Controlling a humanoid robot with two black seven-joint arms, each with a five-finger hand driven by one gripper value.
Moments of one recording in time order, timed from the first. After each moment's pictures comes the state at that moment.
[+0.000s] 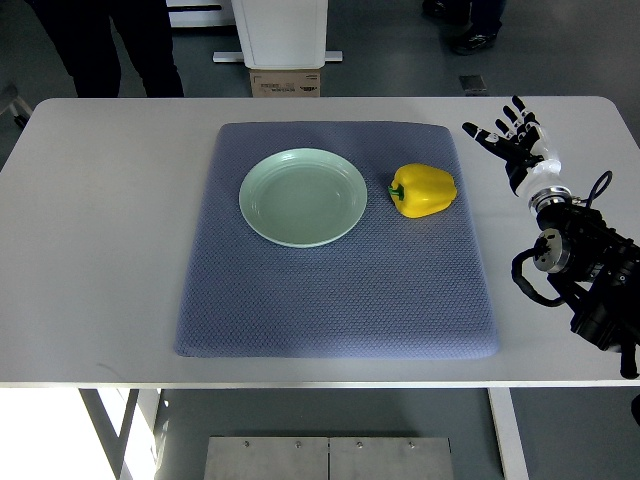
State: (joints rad) left arm -0.03 0.00 -0.17 -0.20 0.04 0.15 0.02; right arm 0.88 -0.12 0.50 0.43 -0.04 0.00 0.46
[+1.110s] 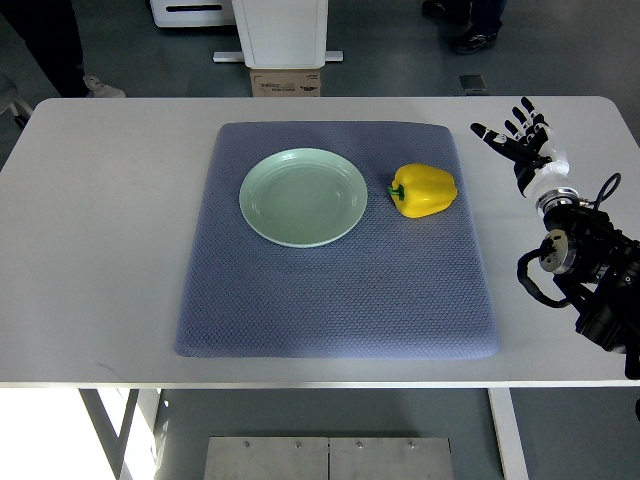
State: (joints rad) left arm -0.02 0.00 -0.17 -0.20 0.04 0.15 0.01; right arm 0.87 -0.13 0.51 0.42 -0.04 -0.01 0.46
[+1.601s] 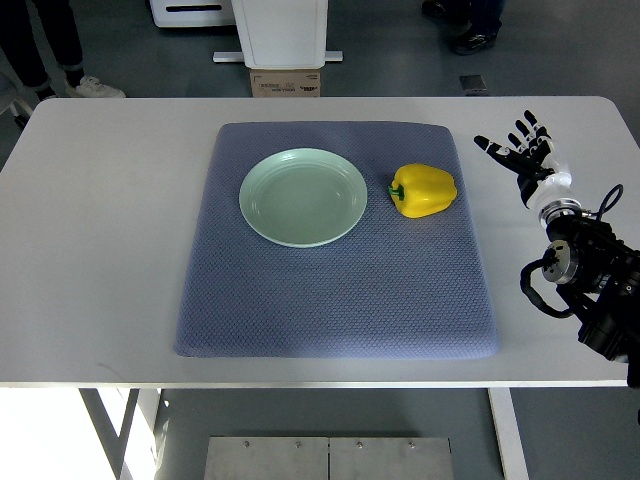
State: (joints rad) left arm -0.02 0.00 -0.17 -0.20 0.04 0.15 0.01; right arm 0.85 -0.14 0.50 0.41 -0.04 0.00 0.46
